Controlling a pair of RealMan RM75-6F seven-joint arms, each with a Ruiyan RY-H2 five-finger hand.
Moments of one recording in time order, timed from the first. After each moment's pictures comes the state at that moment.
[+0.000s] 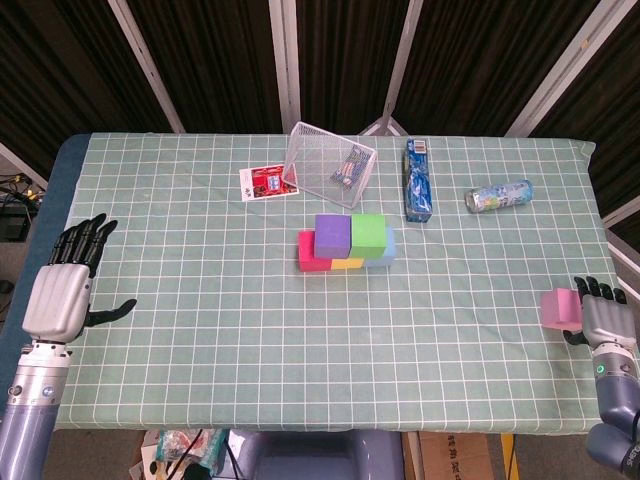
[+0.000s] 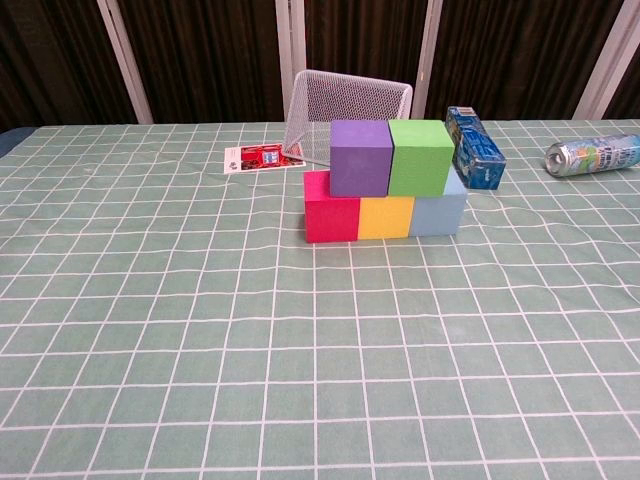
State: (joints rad) left arm -0.42 -1.08 -0.07 -2.09 1.21 1.55 0.35; right arm 0.39 -1.26 0.12 -1.24 -0.78 0.87 -0.31
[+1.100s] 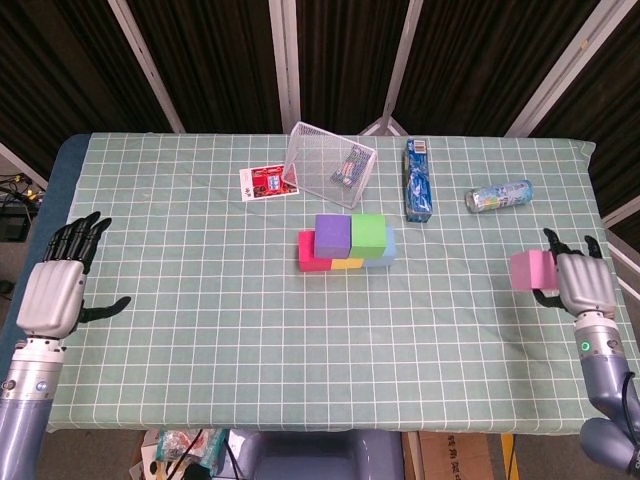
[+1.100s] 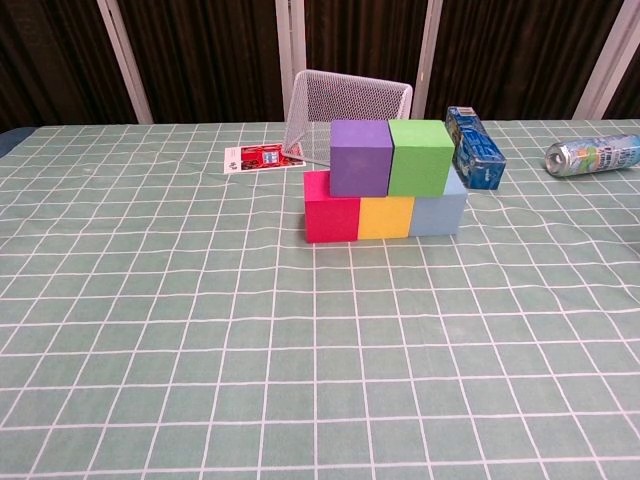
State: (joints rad) left arm -0.37 -1.05 -0.14 -2.06 1.21 1.47 0.30; right arm 0.45 -1.05 0.24 -1.64 -0.90 1.03 -0.38
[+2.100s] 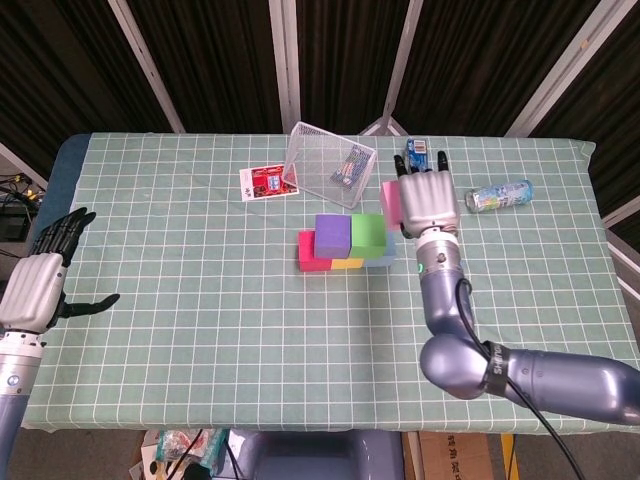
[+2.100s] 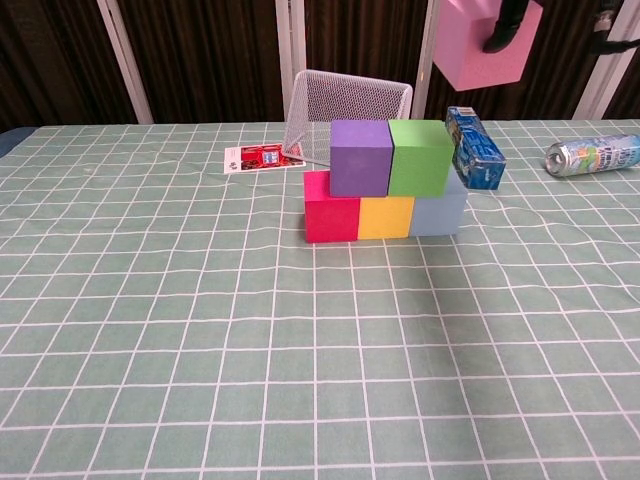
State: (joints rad) left arm -0.35 -0.92 -0.19 -2.09 1.16 1.34 0.09; right arm 1.26 -1.21 0.46 -1.85 0.08 1.32 -1.17
